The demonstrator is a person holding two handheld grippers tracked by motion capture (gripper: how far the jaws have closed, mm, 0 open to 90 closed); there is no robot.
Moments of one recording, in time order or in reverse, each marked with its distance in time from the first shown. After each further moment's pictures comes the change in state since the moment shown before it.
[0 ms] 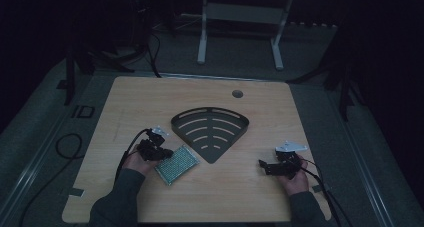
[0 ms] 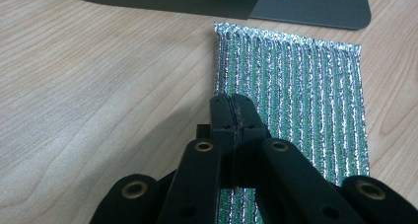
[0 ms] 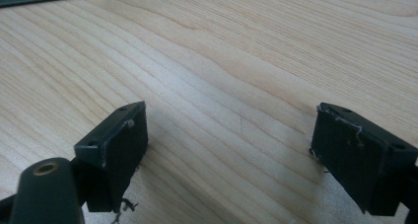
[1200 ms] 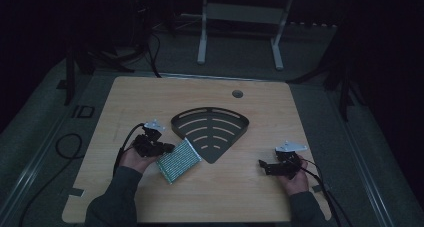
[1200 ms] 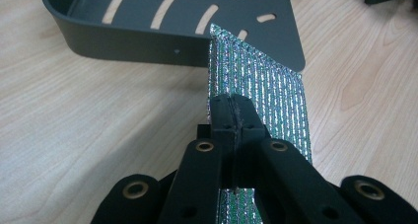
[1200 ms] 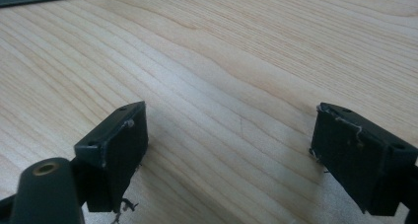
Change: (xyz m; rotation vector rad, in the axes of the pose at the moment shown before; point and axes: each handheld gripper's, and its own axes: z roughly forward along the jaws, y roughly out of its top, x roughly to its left) left arm -0.010 0.014 -0.036 -0.108 -0.056 0.004; right arm 0.000 0.000 0.000 0.000 0.000 -0.001
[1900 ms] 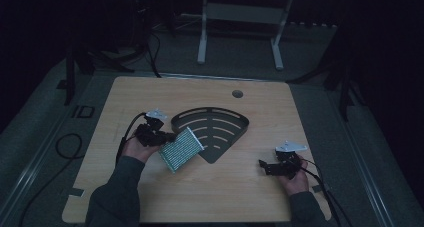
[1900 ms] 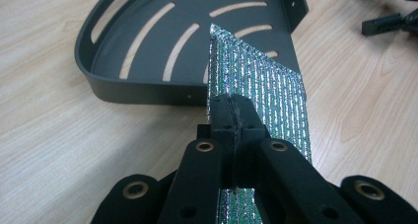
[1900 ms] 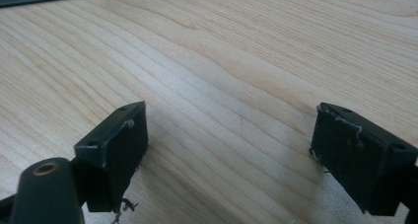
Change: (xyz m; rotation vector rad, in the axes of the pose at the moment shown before) left arm 0.004 0.029 -0.008 -0.042 0.021 0.018; right arm 0.000 0.000 0.000 0.000 0.000 0.001
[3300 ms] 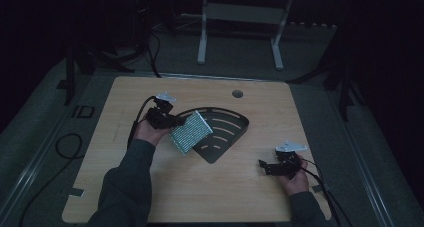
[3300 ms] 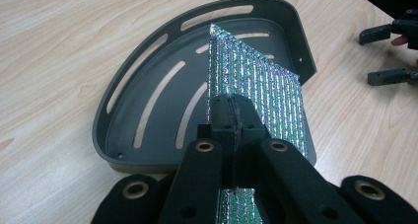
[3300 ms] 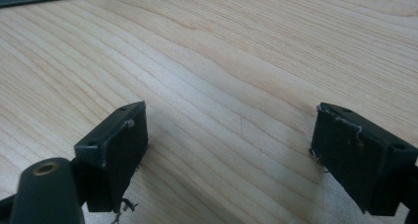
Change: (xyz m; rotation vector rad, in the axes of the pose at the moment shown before) left arm 0.012 0.049 0.015 -0.046 0.006 0.004; right arm 0.000 0.000 0.000 0.000 0.000 0.001
